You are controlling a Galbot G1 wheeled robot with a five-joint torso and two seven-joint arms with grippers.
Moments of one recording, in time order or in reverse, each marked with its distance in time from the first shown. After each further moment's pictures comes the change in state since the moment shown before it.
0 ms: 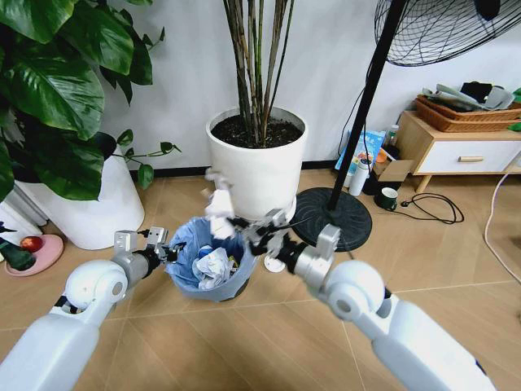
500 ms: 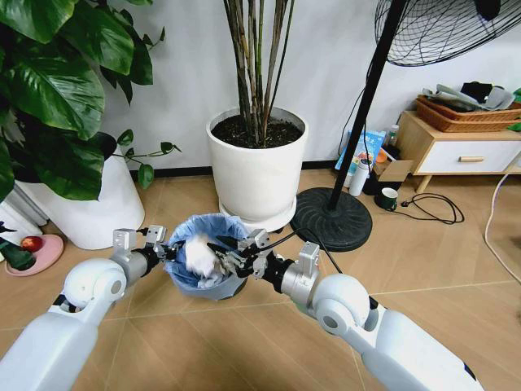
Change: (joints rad) left arm 0.002 -0.004 -0.006 -0.007 0.000 0.000 -0.002; right arm -0.017 -0.021 -0.023 -0.023 -0.084 -0.010 -0.001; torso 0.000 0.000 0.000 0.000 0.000
